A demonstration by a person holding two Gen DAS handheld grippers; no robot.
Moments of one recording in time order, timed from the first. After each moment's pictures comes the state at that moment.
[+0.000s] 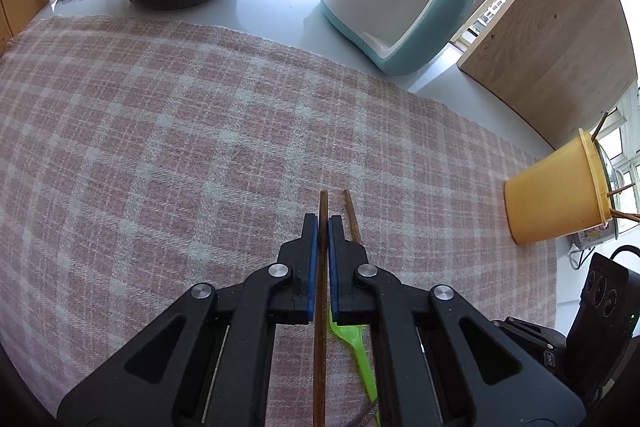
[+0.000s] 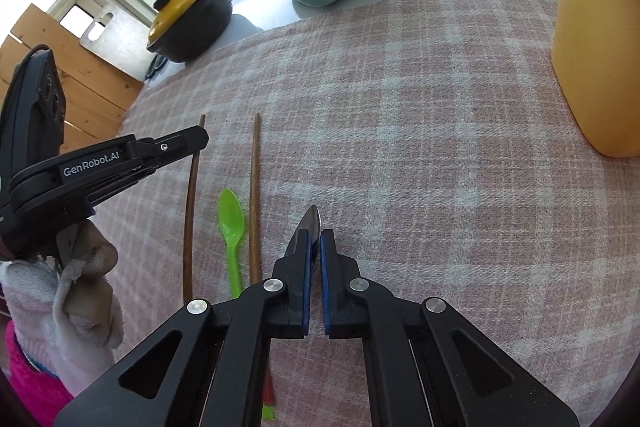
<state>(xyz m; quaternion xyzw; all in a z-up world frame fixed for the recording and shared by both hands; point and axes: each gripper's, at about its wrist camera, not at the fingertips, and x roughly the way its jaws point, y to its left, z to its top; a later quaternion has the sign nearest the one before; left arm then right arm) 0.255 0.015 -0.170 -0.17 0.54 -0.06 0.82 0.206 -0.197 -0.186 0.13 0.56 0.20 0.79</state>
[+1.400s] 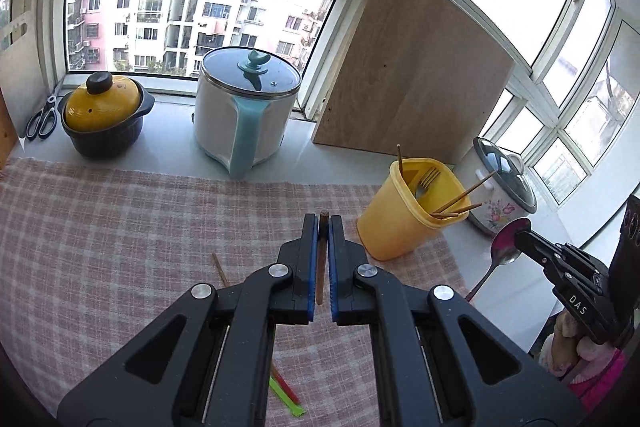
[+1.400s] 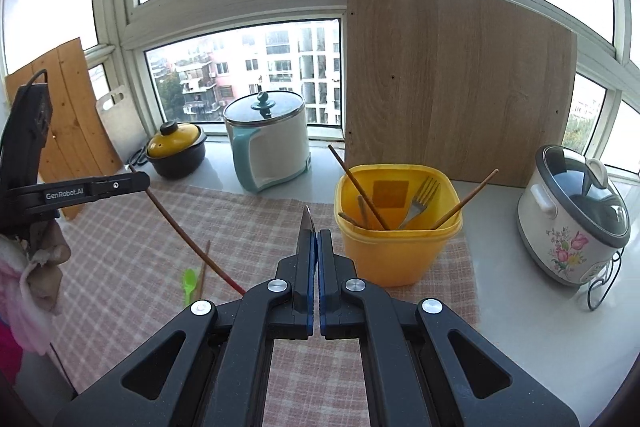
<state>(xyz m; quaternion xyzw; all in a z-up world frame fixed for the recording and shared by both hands) 0.192 -0.047 0.002 -0.13 0.39 -0.20 0.89 0.114 -0.302 0.008 -0.01 0.33 0.08 0.94</state>
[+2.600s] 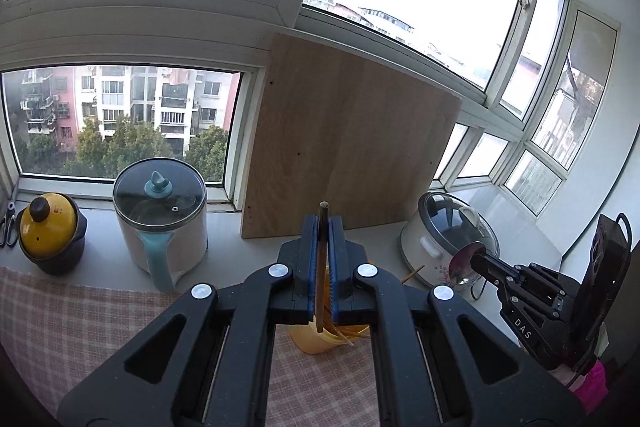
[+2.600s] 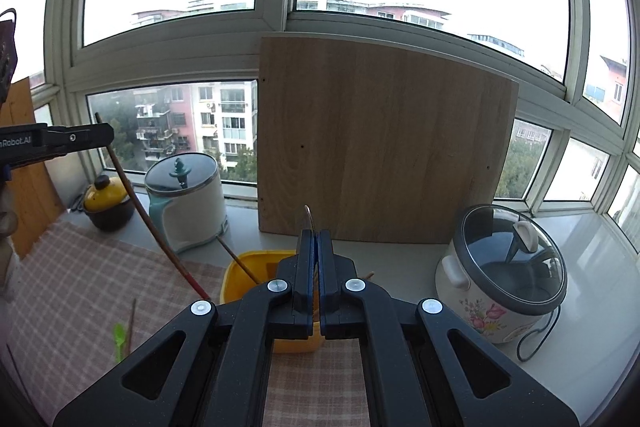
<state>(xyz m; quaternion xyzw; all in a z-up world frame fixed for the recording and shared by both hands) 0.247 -0.149 0.114 -0.10 0.30 -0.25 0.91 0.156 -0.371 0.067 -0.04 0.27 -0.01 0.96</state>
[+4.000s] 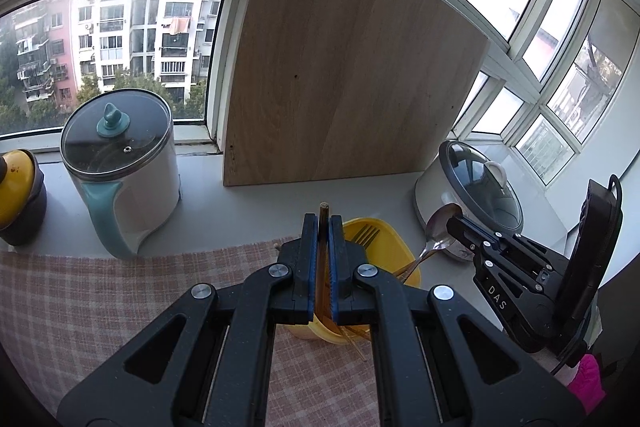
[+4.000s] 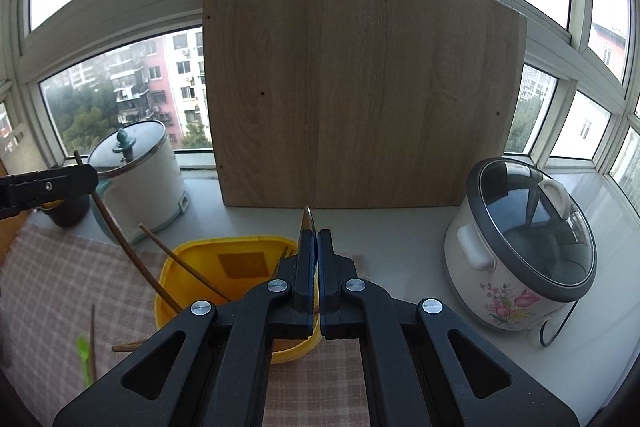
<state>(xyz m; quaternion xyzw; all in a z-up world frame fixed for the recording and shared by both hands) 0.293 -0.206 0.031 -0.09 0.40 -0.25 0.88 0.229 -0.400 -0.001 -0.01 0.35 -0.04 0.94</state>
